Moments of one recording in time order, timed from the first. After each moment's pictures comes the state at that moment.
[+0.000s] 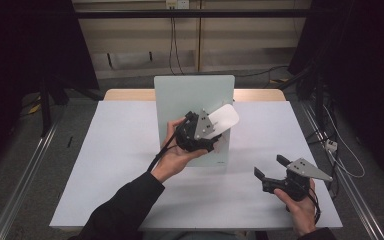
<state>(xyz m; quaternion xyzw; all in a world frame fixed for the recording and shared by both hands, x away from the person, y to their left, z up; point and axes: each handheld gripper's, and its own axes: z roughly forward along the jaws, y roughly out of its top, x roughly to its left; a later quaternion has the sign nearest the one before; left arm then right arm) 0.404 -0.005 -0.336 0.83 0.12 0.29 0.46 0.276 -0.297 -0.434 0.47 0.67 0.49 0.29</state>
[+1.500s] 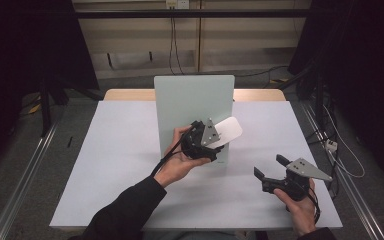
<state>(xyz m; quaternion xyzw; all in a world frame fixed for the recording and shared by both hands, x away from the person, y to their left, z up) 0.396 -0.017 -0.360 0.87 0.10 0.24 0.42 0.276 -0.296 -0.434 0.46 0.68 0.49 0.29</state>
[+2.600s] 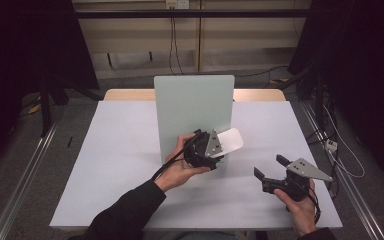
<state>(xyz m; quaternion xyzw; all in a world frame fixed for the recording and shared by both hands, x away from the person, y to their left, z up) 0.387 -0.022 -0.384 0.88 0.06 0.24 0.39 0.276 -0.296 -0.434 0.46 0.68 0.49 0.29</state>
